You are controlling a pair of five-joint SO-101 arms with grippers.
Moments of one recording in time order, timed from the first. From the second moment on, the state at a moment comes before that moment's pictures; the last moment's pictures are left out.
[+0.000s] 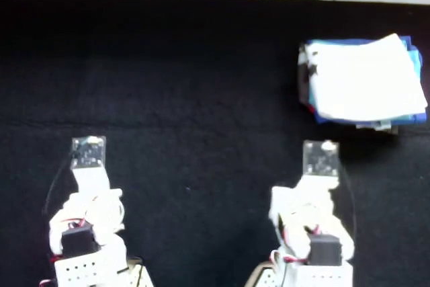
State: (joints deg) left arm -18.3 -103.8 94.6 77.8 -10.2; right arm -5.8 -102.6 90.7 72.7 -2.0
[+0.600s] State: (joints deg) left arm -16.4 -103.9 96.0 77.1 -10.2; right arm -5.8 -104.6 95.8 71.8 -2.0
